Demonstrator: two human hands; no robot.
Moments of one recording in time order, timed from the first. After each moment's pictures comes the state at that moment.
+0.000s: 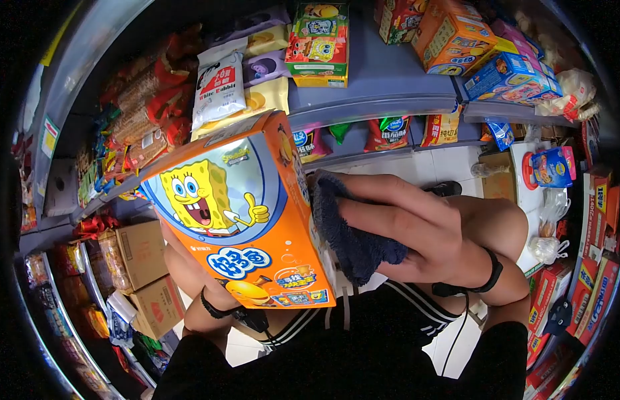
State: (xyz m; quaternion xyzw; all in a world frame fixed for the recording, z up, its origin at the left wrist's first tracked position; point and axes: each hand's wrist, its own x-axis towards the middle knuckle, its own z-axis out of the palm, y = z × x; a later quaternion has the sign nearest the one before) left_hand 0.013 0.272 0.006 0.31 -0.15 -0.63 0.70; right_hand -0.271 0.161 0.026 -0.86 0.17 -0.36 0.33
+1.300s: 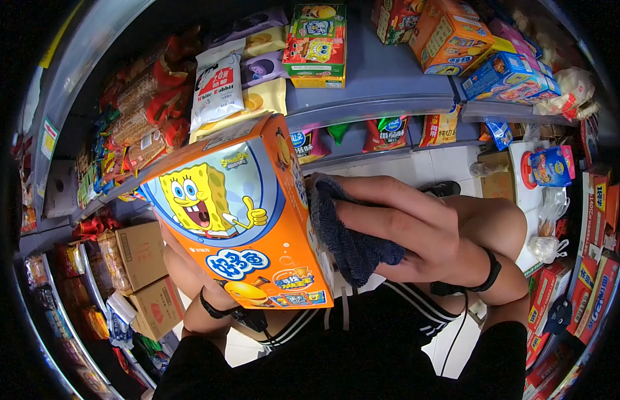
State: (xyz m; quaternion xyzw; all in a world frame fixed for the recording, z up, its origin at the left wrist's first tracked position) left_hand 0.012 0.271 0.003 0.28 -0.15 -0.64 0.70; right_hand -0.271 0.162 0.027 -0.86 0.16 -0.36 0.33
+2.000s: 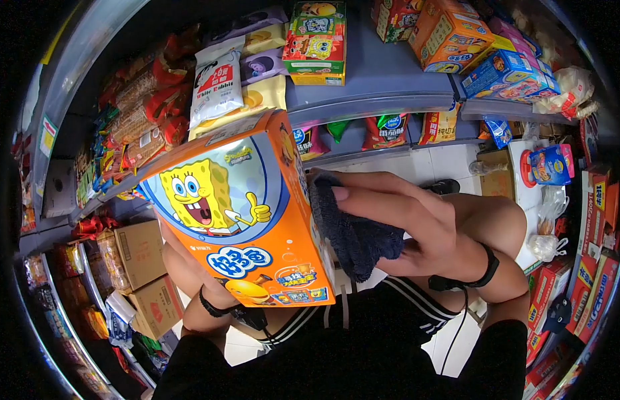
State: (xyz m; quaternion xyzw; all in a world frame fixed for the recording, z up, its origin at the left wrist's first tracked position) left_hand 0.010 0.272 0.003 0.30 -0.14 -0.64 0.70; right_hand -0.275 0.164 0.019 -0.83 0.16 -0.37 0.37
